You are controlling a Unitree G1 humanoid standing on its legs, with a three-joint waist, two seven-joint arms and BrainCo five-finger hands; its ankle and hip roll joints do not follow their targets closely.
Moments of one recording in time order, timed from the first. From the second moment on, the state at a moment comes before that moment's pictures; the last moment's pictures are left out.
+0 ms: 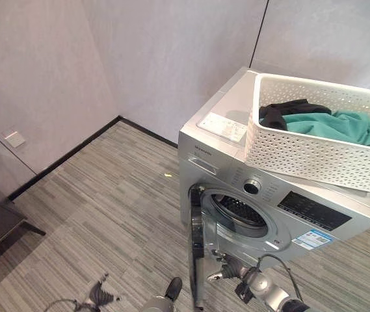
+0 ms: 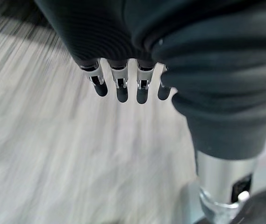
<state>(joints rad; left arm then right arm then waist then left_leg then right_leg) 0.09 0.43 -0.15 0.86 0.09 -0.18 0.19 -0.16 -0.29 0.73 0.78 0.06 -0.15 0.09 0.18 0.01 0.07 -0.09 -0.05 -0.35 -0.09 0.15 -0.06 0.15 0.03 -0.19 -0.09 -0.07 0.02</state>
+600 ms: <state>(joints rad) 0.12 0.55 -0.10 -0.01 -0.04 -0.21 0.06 0.00 -0.25 0.58 0.86 0.00 -0.14 0.10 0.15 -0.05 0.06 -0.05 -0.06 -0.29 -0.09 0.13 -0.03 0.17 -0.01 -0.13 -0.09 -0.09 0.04</state>
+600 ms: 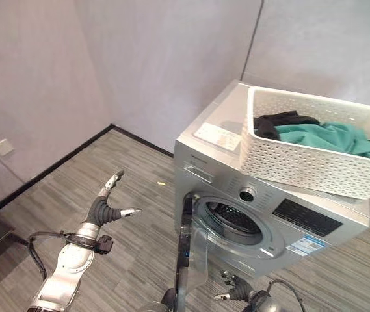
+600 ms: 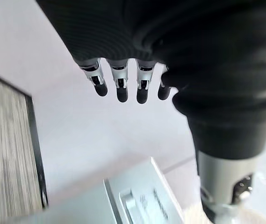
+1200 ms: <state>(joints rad) 0.12 0.56 -0.10 -0.09 -0.12 -0.18 0.04 -0.19 -0.35 0.55 0.94 -0.01 -0.11 -0.03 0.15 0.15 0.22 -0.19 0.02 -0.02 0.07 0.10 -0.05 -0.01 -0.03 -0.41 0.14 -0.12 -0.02</state>
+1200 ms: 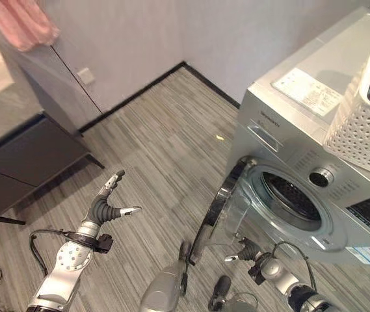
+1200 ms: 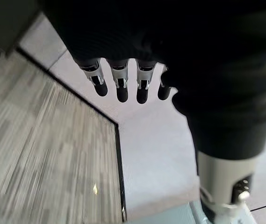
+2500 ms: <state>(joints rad) -0.07 0.33 -0.35 0.89 -0.10 -0.07 -0.07 -0.02 -0.44 0.20 1.35 0.01 -0.08 -0.06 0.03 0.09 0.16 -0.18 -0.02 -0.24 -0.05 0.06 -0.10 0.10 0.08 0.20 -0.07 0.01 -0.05</state>
